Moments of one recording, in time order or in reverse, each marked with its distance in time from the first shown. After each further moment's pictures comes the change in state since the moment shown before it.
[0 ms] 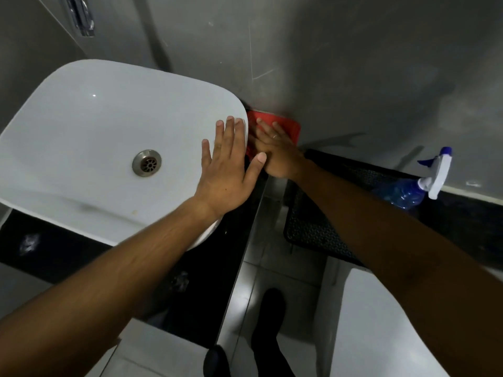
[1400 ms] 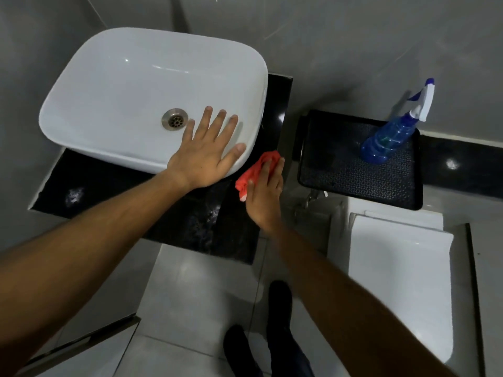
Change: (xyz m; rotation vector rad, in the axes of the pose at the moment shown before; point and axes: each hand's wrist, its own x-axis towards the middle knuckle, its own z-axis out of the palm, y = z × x) left_hand -0.107 -0.093 -0.038 0.241 -0.133 0.226; right_hand -0.127 -0.249 0.053 0.731 0.360 0.783
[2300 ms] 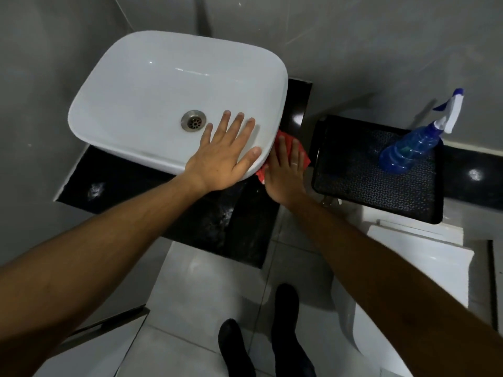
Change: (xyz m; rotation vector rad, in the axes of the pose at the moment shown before) left_hand 0.000 -0.001 -0.003 -0.022 -0.004 0.000; right_hand 0.062 -0.002 -0.027 -0.545 -0.183 -0.288
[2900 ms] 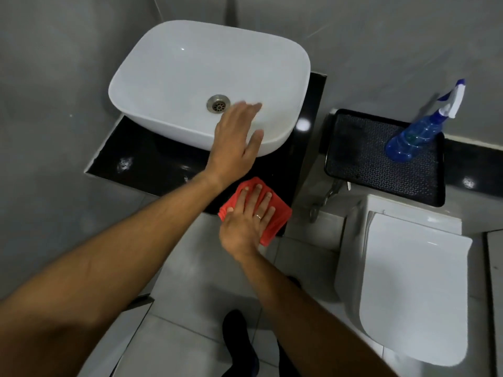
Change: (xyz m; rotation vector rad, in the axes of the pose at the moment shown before) left_hand -0.070 -0.001 0.006 -0.359 0.536 0.063; right_hand -0.155 -0.179 0.057 0.168 0.004 0.304
